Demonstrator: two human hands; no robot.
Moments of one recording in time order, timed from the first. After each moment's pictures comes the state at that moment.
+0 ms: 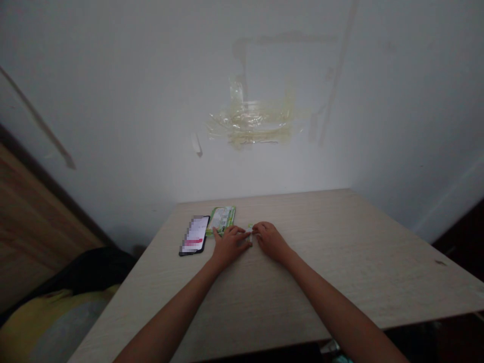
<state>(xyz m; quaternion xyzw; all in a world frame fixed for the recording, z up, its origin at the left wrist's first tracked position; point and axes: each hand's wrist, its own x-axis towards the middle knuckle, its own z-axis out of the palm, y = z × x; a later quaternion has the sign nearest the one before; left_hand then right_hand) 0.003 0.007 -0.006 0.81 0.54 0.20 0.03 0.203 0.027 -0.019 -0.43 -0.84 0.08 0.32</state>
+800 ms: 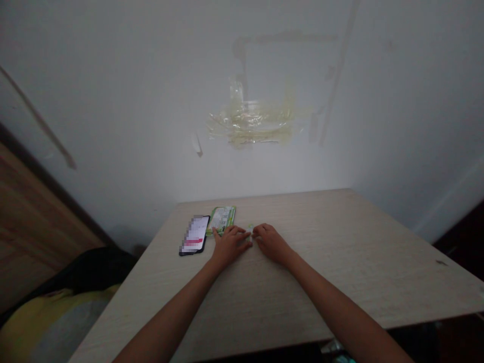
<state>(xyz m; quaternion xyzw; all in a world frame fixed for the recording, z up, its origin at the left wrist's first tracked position) 0.004 0.006 -0.005 0.81 0.55 0.20 0.03 0.205 0.016 -0.011 -0.39 -0.86 0.10 0.31</state>
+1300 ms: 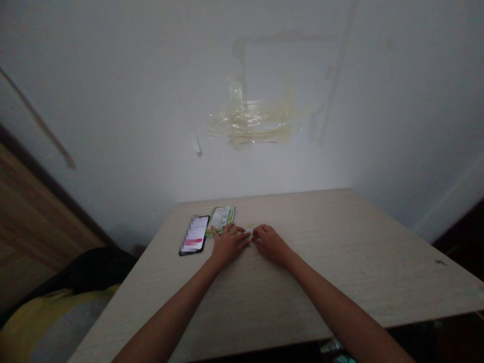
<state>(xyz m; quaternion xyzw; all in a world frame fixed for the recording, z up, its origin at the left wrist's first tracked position) 0.002 0.006 -0.004 0.81 0.55 0.19 0.01 0.204 0.011 -0.010 -0.37 -0.87 0.10 0.31</state>
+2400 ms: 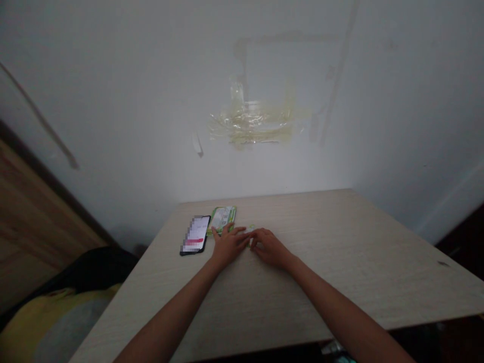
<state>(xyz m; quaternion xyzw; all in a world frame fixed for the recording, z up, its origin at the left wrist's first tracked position) 0.002 0.009 -0.012 0.80 0.57 0.20 0.00 0.202 0.002 -0.010 -0.34 -0.86 0.18 0.34</state>
